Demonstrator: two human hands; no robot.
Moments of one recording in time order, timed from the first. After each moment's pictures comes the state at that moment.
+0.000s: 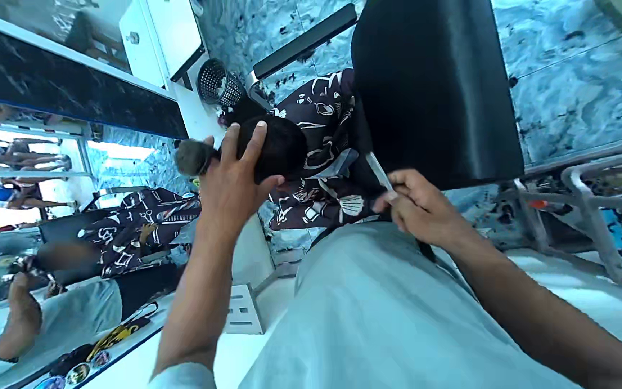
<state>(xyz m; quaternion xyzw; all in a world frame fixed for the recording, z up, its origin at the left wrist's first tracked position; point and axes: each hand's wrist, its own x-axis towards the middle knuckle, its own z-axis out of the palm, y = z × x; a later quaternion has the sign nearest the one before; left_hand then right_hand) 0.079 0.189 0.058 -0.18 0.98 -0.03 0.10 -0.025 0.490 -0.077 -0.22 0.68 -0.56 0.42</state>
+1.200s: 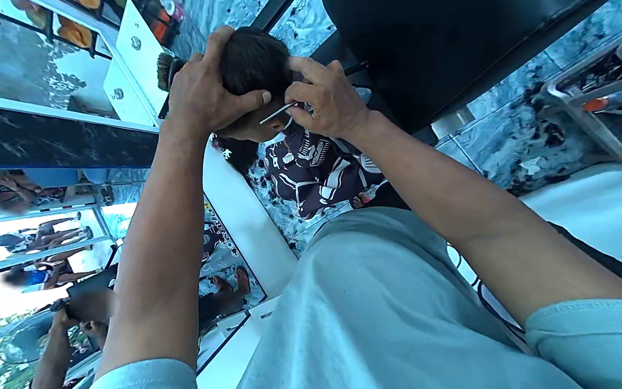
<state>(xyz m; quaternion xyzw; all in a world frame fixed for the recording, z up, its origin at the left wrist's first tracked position) 0.011 0.075 0.021 -0.06 0.99 -0.05 0.15 -0.019 0.283 -0.143 -0.42 0.77 -0.47 -0.09</state>
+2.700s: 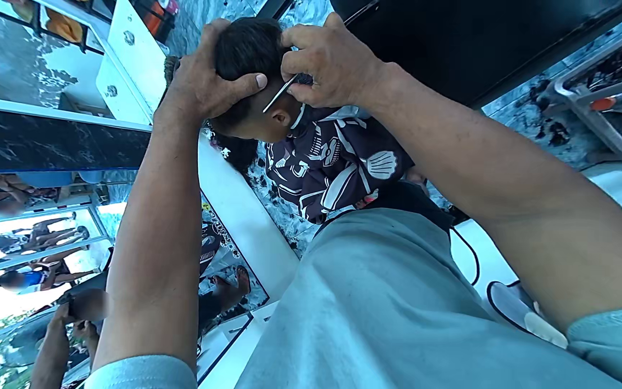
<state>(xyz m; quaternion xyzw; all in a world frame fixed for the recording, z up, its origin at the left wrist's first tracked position) -0.016 0.035 0.007 -0.07 0.98 0.06 0.18 -0.078 0.270 -0.112 -0.52 0.77 -0.37 -0.01</state>
